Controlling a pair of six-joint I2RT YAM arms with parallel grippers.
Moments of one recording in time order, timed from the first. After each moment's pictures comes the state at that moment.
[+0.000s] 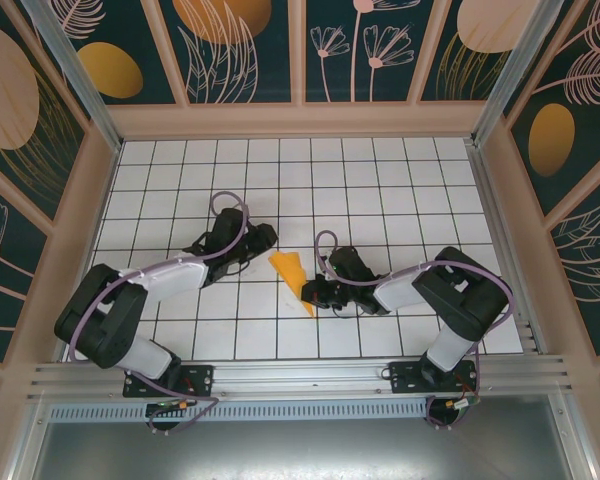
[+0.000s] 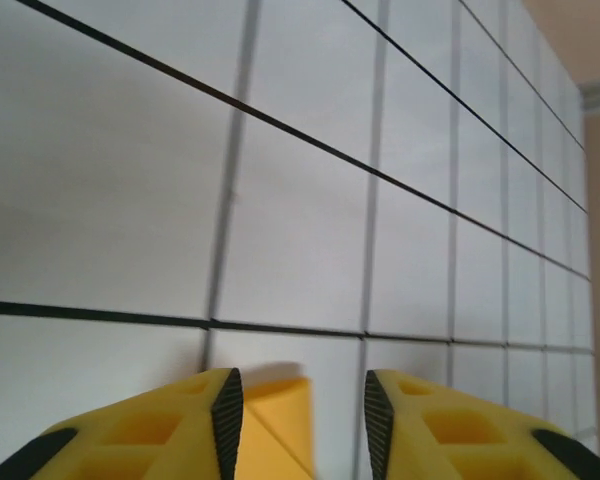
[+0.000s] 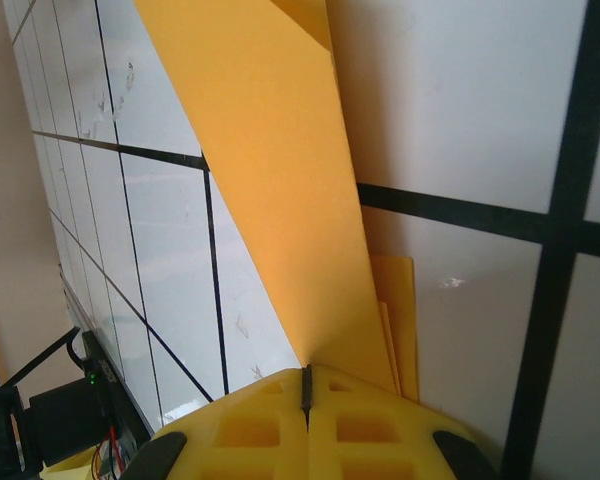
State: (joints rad) left arm -0.56 1.50 0.68 0.17 0.13 -0.97; right arm 0.81 1.67 0.48 0.44 -0.48 1.03
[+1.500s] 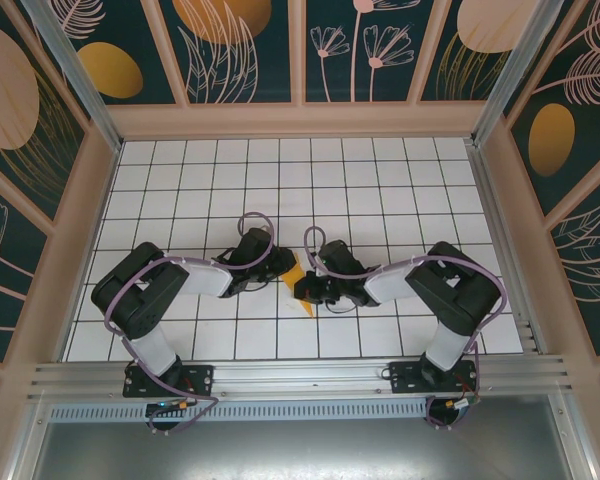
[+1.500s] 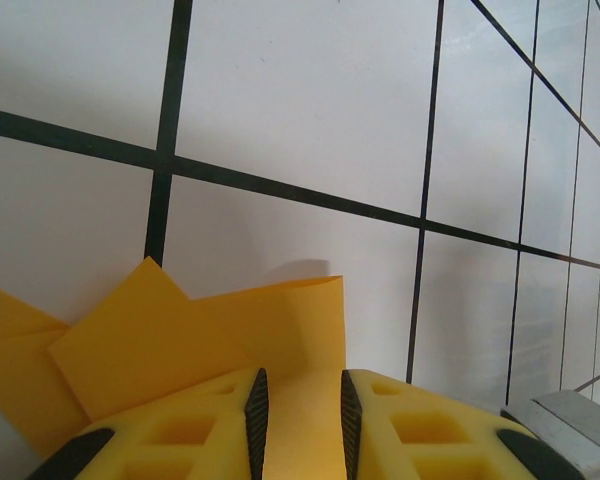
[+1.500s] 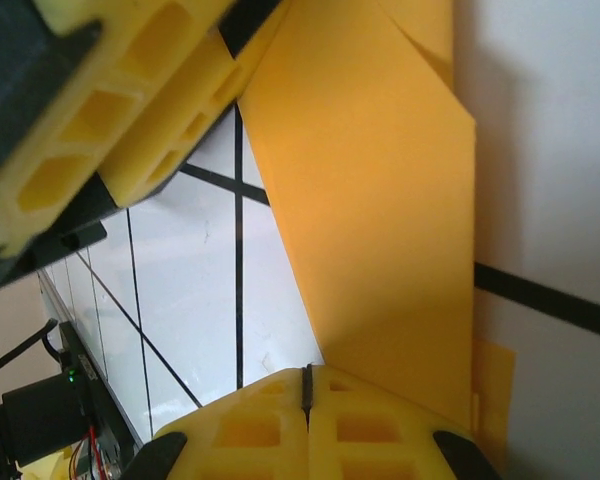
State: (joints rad) left arm -0.68 1.73 0.64 0.35 0.15 -1.06; right arm 0.83 1.71 0.59 0.33 -0.49 0.95
